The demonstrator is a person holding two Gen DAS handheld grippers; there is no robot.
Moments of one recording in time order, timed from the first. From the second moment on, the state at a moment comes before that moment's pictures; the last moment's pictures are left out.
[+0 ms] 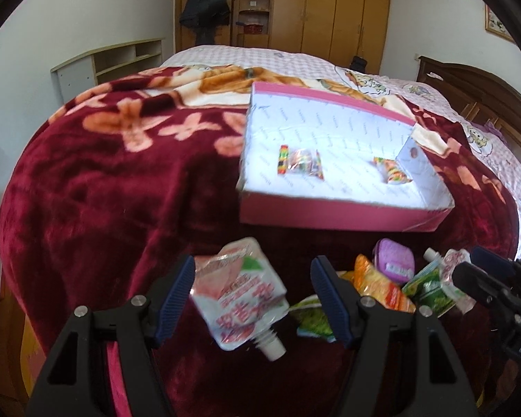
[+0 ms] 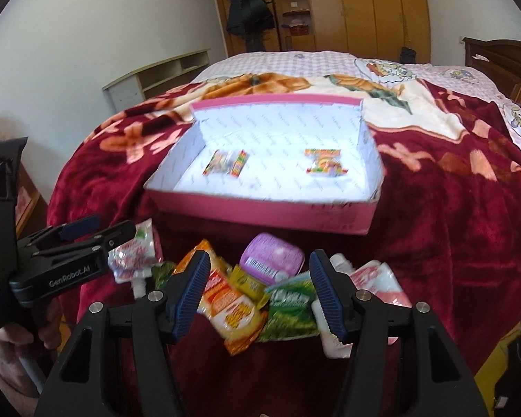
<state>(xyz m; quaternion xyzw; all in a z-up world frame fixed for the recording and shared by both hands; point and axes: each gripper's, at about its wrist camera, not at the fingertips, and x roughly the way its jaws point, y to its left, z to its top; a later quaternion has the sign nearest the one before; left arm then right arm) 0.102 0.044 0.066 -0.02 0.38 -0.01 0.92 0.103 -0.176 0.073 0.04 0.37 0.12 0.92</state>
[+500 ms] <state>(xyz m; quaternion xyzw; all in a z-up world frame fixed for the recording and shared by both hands) 0.111 0.059 0.029 -0.05 0.41 0.02 0.91 0.102 -0.156 0.042 0.03 0.40 0.16 0.90</state>
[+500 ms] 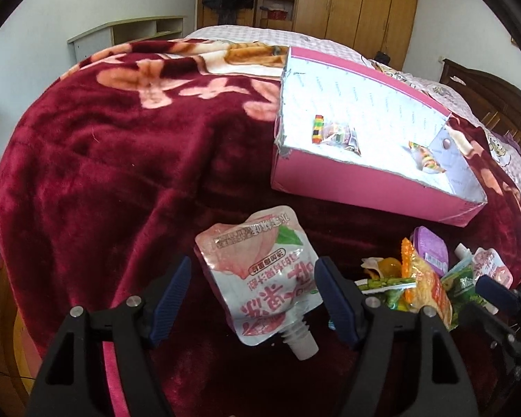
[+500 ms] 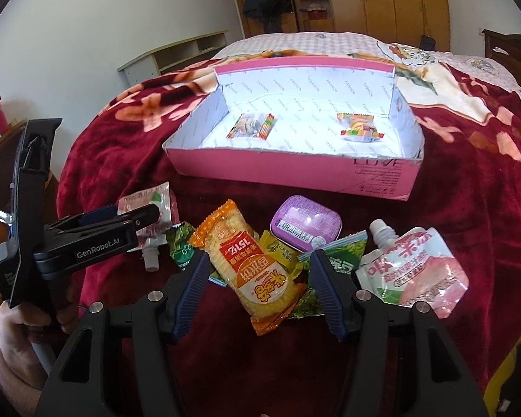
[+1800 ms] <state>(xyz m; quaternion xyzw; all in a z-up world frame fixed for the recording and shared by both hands) 0.107 0.056 0.005 -0.07 0.37 -0.02 0.92 0.110 -0.134 0.004 -0.01 0.37 0.19 0.91</state>
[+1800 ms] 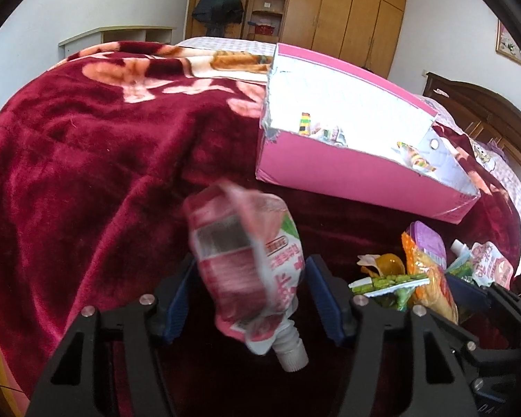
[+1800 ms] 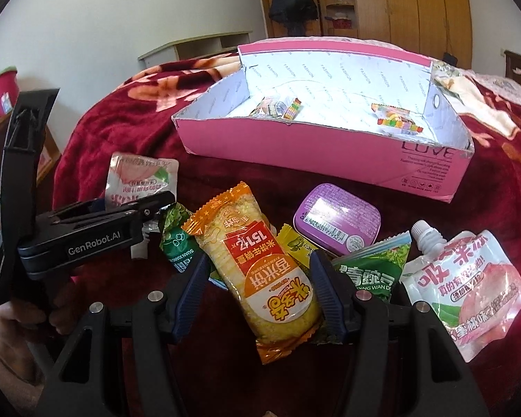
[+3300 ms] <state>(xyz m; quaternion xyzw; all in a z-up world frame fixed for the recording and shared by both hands) 0.076 0.041 0.078 -0.05 0.30 -0.07 0.95 0.078 -0.160 0.053 0.08 0.34 0.23 0.91</state>
